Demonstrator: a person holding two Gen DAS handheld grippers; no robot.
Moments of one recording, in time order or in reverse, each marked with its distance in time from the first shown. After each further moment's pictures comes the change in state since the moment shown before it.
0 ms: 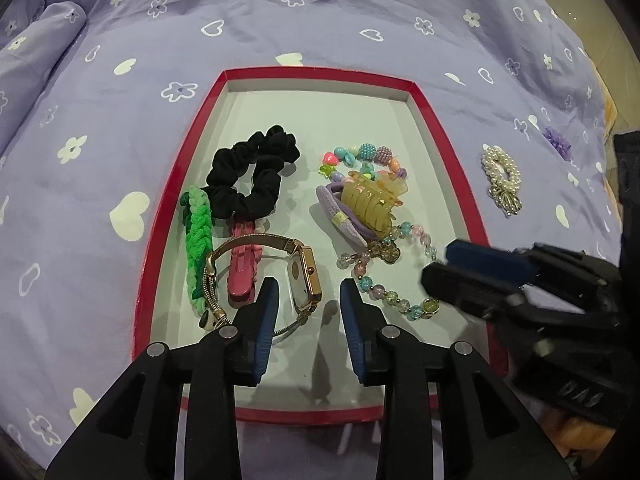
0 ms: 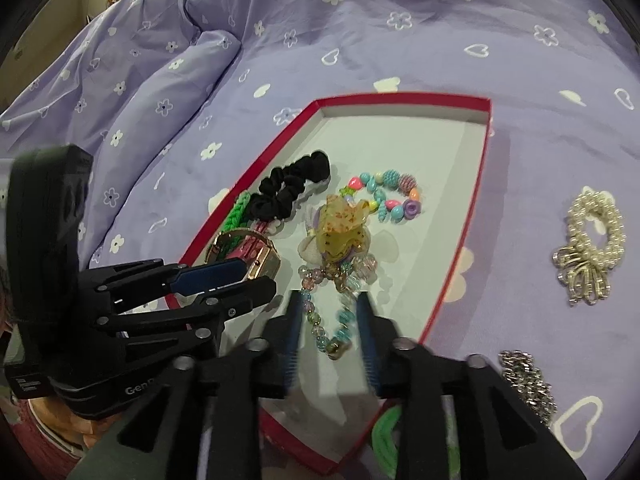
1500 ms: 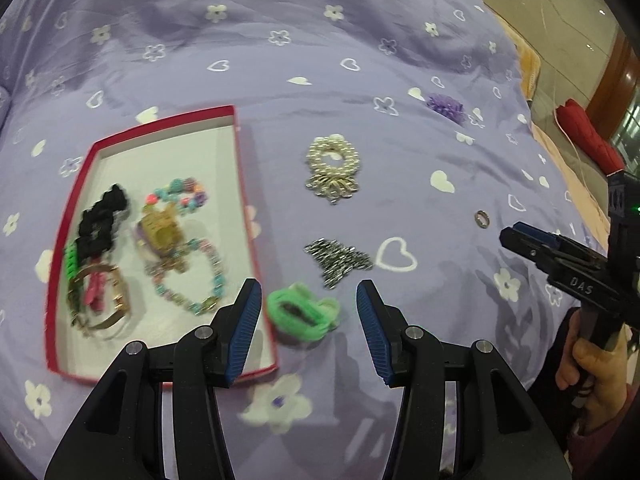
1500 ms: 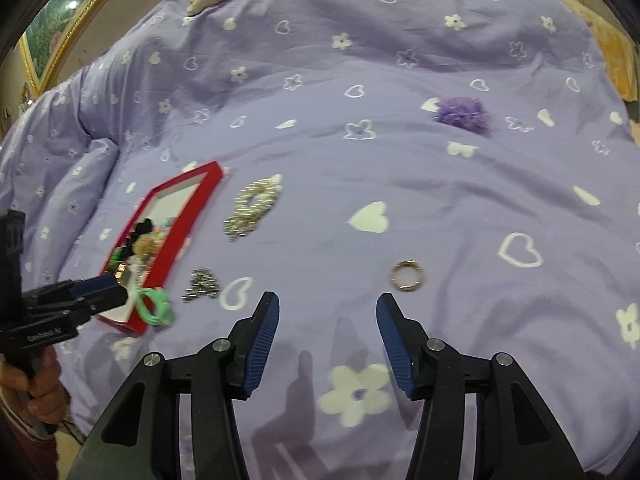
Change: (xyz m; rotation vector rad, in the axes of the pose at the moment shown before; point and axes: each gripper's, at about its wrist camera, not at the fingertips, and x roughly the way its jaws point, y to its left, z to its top) left arm -0.040 -0.135 -0.015 0.216 -0.056 -0.169; right arm -0.181 -0.148 -0.114 0.278 -0.238 -0.361
